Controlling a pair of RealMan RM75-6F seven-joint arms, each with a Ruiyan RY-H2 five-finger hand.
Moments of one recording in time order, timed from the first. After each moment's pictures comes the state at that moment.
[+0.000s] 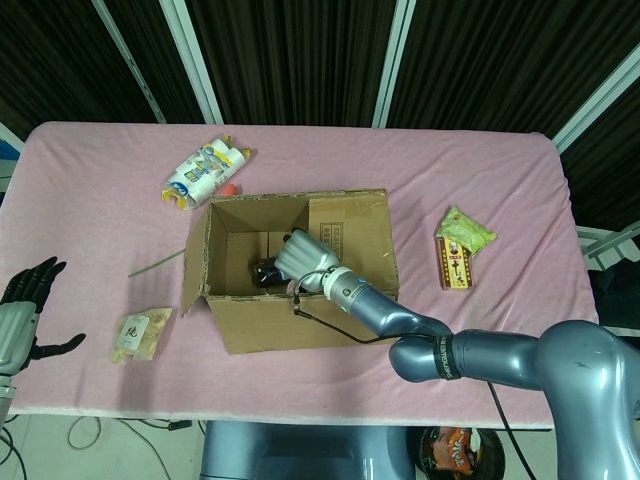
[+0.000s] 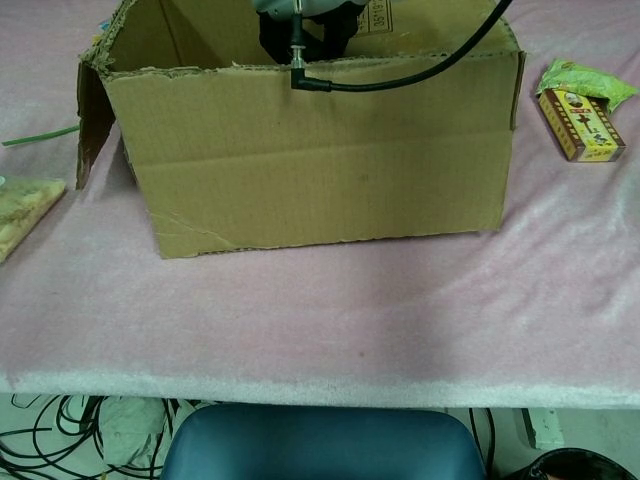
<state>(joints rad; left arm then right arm) -0.17 -1.07 -0.05 -1.67 1.42 1.37 -0.12 1.40 -1.42 0.11 -1.50 -0.80 0.63 -0.82</state>
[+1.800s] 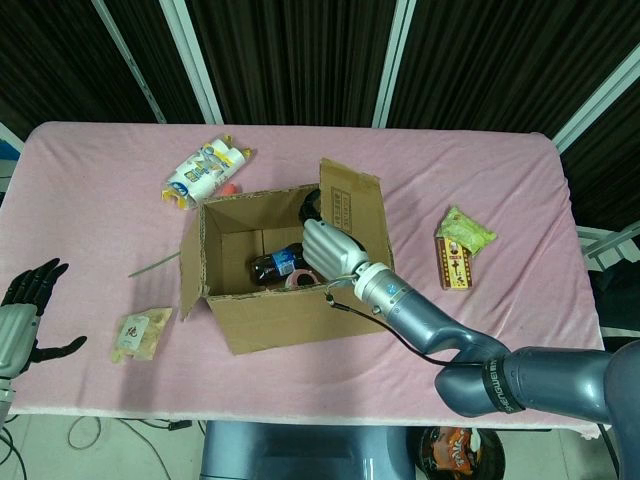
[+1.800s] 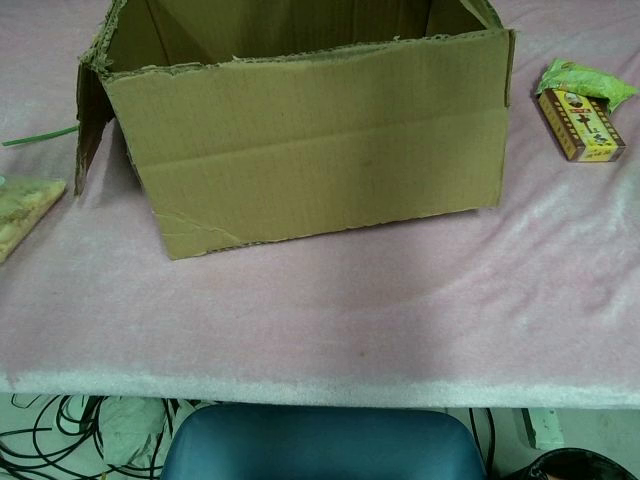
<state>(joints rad) -0.16 -1.05 -0.05 -1.69 1.45 1.38 -0.12 1.61 -1.06 -0.17 -1.90 -0.72 0.94 -1.42</state>
